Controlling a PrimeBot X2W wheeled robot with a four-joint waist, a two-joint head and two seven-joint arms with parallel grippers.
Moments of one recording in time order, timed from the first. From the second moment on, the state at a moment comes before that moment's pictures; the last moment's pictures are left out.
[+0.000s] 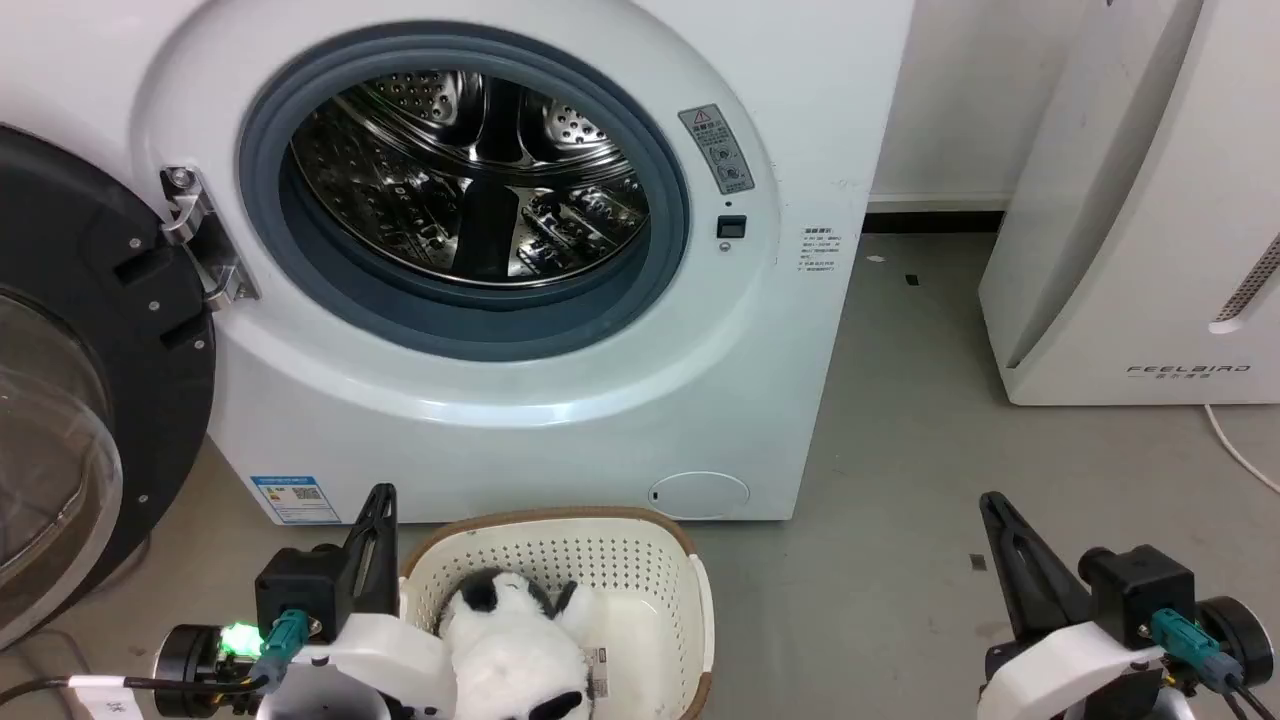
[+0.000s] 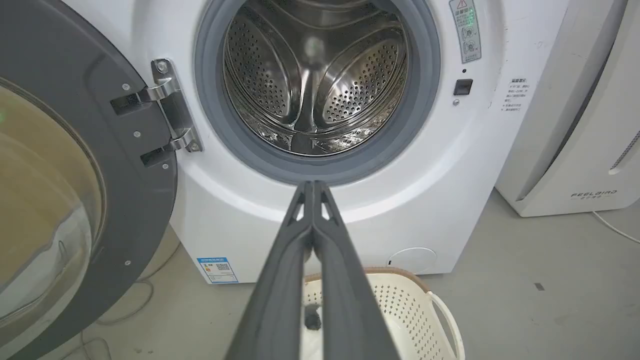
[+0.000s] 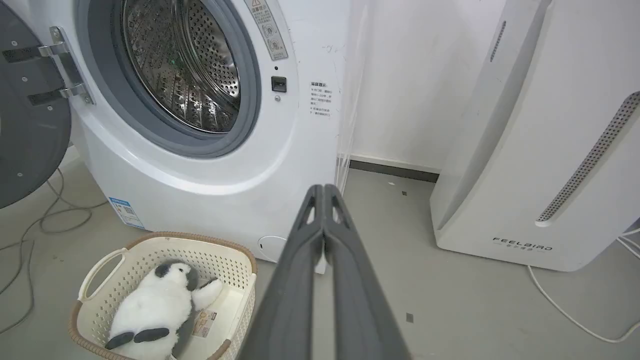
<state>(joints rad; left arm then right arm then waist) 0.00 0.05 0.00 0.00 0.00 0.00 0.00 0.01 -0.05 0.00 0.00 0.01 0.13 0.00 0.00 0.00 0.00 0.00</state>
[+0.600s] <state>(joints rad) 0.00 0.05 0.00 0.00 0.00 0.00 0.00 0.01 -0.05 0.00 0.00 0.01 0.13 0.00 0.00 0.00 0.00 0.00</state>
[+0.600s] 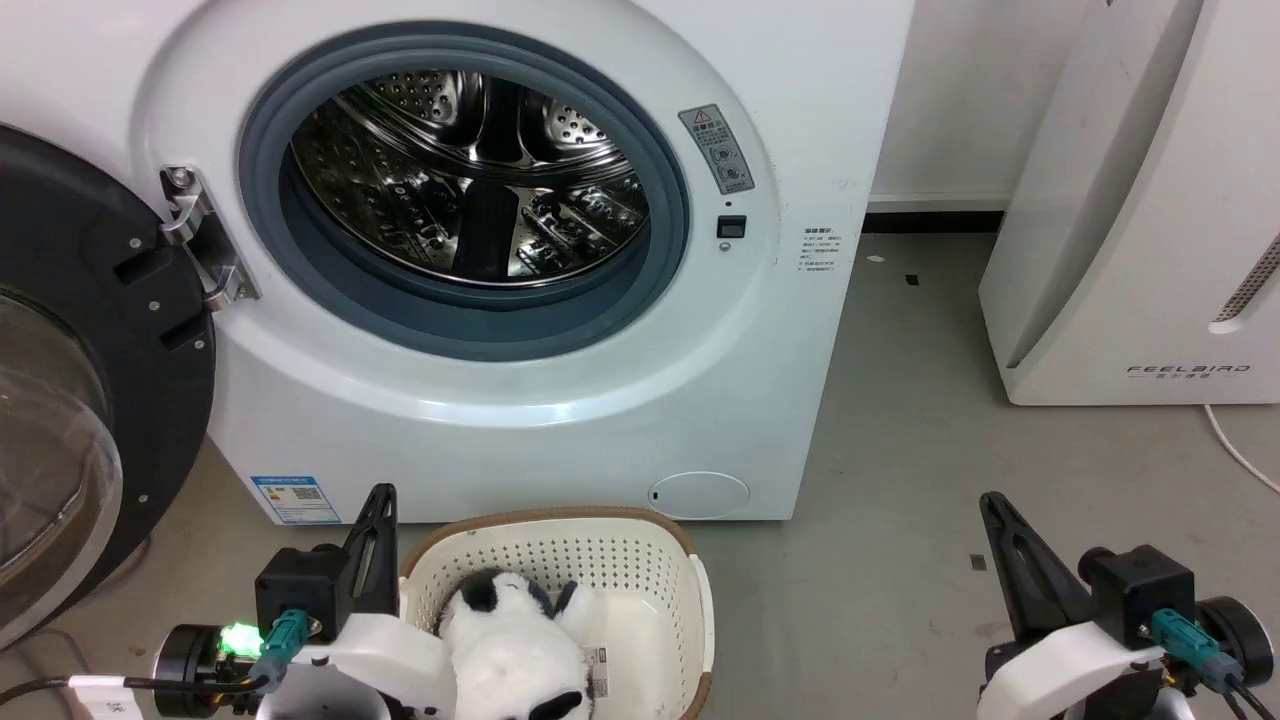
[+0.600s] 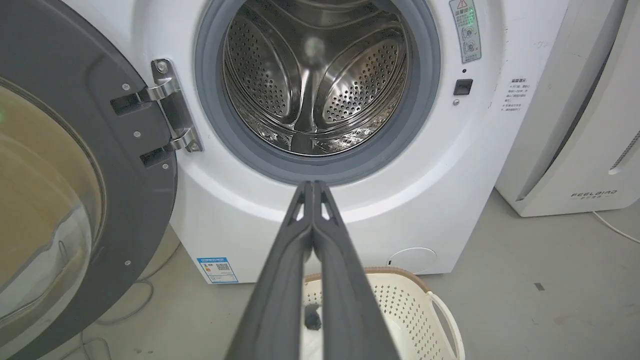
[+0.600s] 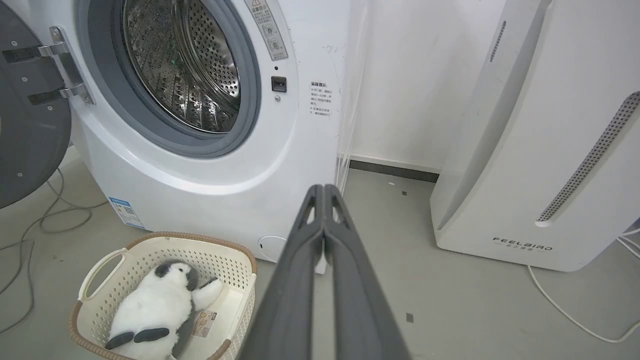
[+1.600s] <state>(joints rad) -0.05 0.05 -0.03 0.09 0.00 0.01 -0.03 0.01 -0.05 -0.03 -0.01 0.04 0.13 -0.03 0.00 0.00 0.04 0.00</state>
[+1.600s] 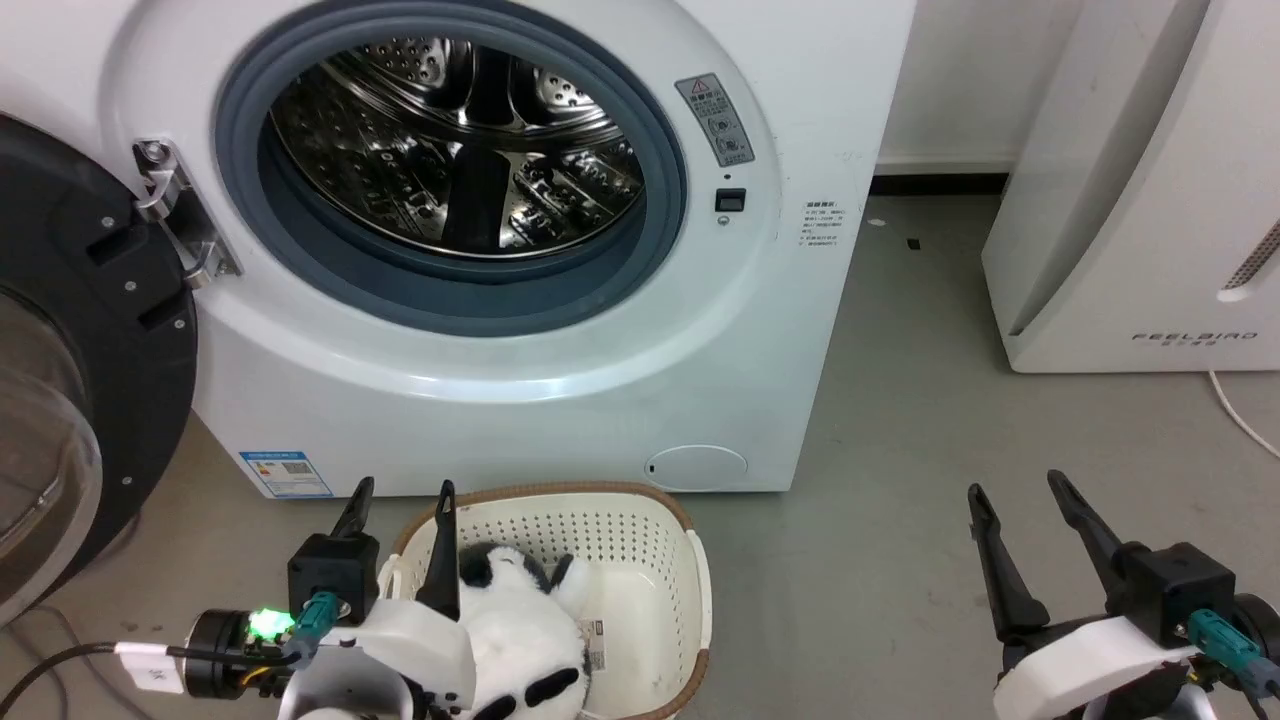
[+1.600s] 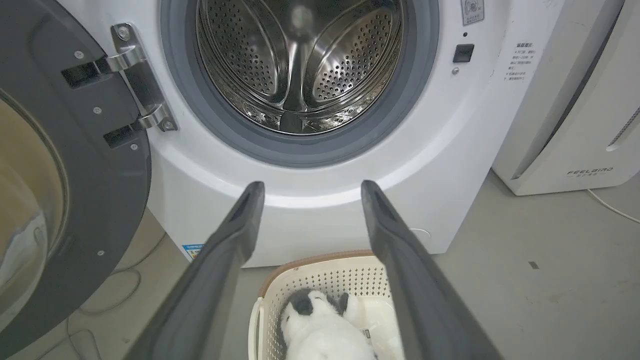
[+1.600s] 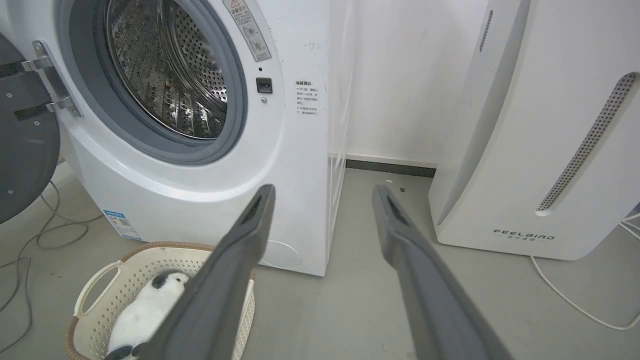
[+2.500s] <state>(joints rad) -0.31 0.10 -0.09 0.45 0.00 0.00 0.02 -0.09 -0.05 -0.05 -0.06 0.13 0.13 -0.09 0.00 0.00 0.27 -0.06</state>
